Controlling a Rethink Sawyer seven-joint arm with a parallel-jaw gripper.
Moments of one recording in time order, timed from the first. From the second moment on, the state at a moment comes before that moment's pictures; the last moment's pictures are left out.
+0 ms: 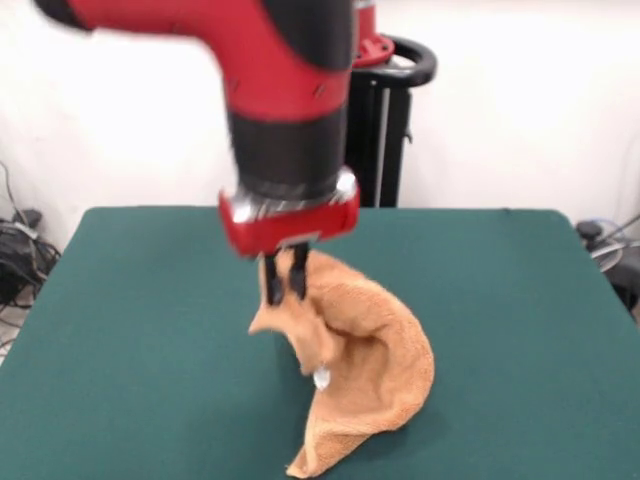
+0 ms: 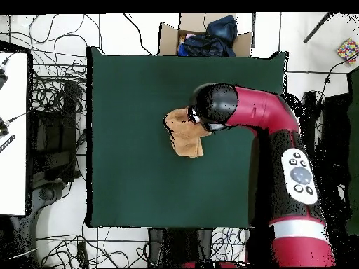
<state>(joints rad) -0.43 -0.64 0.23 1.38 -0.23 0.90 1.17</state>
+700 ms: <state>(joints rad) -0.34 -0.83 0.23 1.35 -0.19 1.19 1.17</state>
